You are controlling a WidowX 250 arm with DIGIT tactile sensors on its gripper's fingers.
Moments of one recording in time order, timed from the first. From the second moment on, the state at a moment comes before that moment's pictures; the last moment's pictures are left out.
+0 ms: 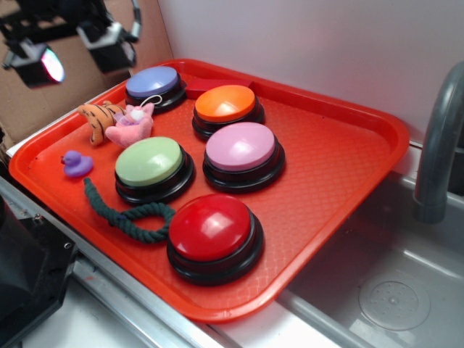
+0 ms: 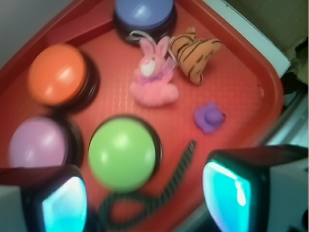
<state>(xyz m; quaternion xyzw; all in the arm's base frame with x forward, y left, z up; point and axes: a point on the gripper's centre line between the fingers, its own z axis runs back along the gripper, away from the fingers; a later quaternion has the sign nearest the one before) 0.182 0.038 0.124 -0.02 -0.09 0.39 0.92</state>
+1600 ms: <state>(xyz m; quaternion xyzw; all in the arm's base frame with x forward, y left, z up) 0.226 0.095 0.019 0.01 -0.10 0.51 0.86</state>
